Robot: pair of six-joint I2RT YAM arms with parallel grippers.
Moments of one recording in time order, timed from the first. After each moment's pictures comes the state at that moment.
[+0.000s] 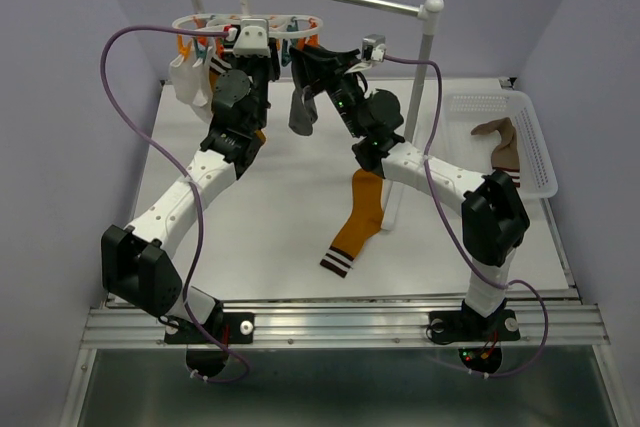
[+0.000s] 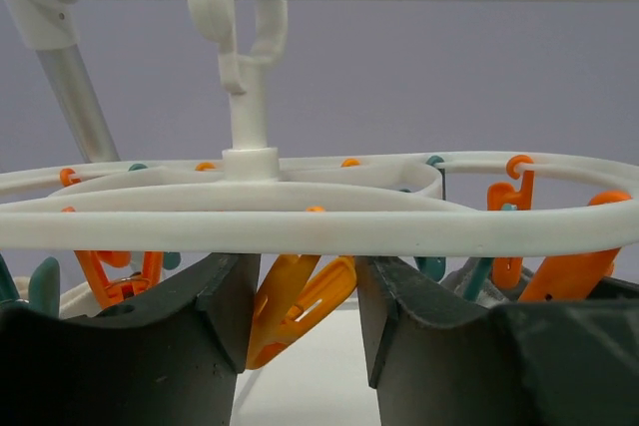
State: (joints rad) left arm -0.47 1.45 1.32 0.46 -0.44 0.16; right arm 0.73 1.86 1.52 0.98 0.06 0.42
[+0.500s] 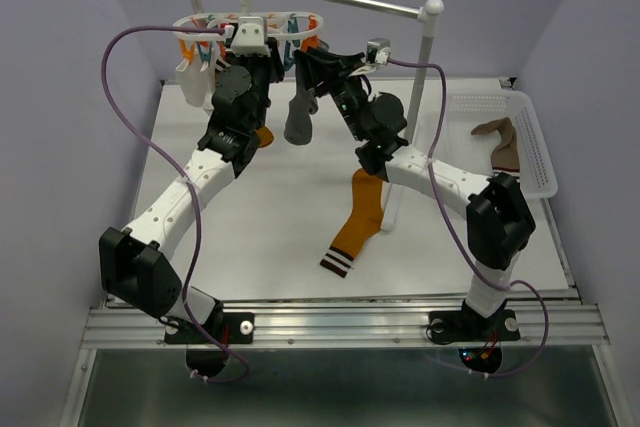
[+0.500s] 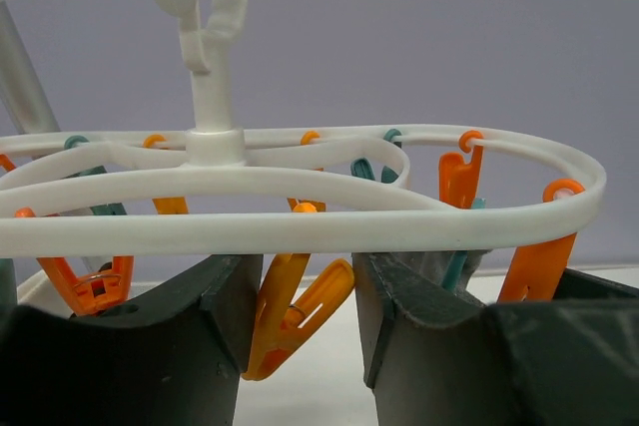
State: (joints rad) left arm -0.47 1.45 1.35 0.37 -0.39 0.05; right arm 0.73 1.83 1.47 0.98 0.09 0.41
